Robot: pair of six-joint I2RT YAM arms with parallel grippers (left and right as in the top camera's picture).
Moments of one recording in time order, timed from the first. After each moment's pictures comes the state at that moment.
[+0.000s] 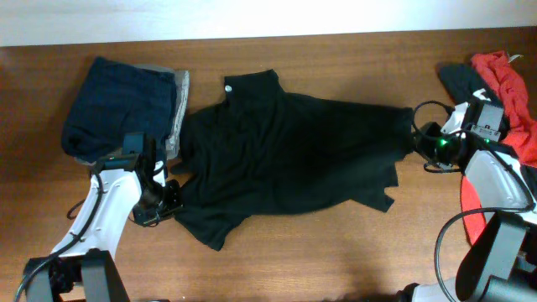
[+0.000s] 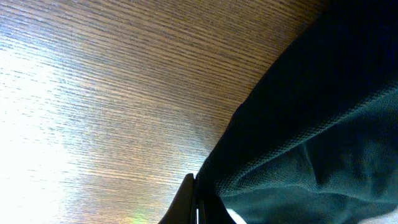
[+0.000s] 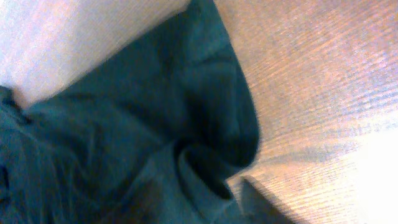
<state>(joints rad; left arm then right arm) 0.05 1.56 0.95 -1.01 0.10 -0.27 -0.37 1.64 1.02 -0.48 -0.37 0.34</state>
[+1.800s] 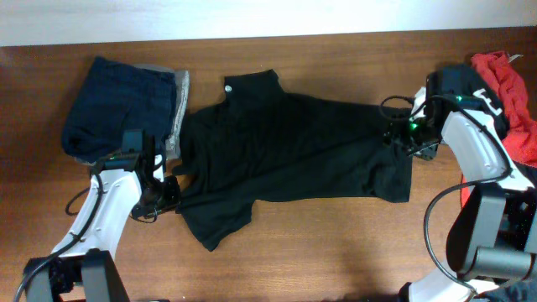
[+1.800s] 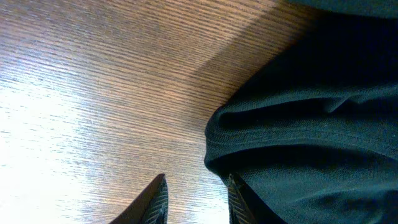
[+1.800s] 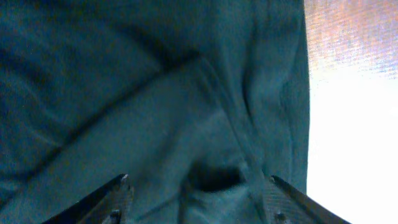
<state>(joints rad) 0.05 1.56 0.95 -0.92 0.04 -0.22 -0.18 1.81 1.33 -0.91 -0.19 0.21</state>
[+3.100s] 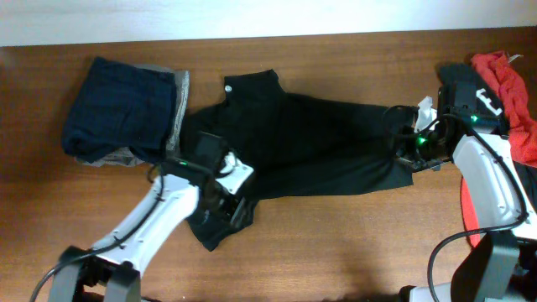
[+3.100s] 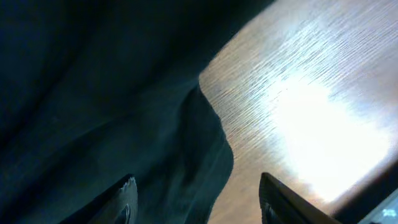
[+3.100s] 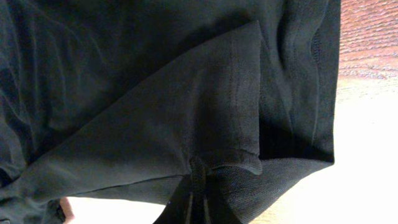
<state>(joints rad) -0.41 1.56 0.95 -0.84 0.28 0.16 -0.19 1.59 1.21 -0.94 -0.32 0.16</state>
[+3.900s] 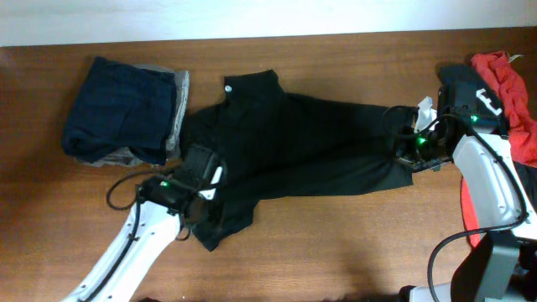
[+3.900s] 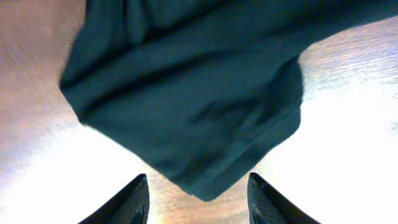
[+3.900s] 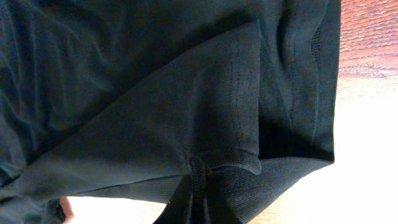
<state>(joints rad) -0.39 1.32 0.92 -1.01 0.01 -0.21 -0.19 1.59 1.21 -0.94 -0.32 0.16</state>
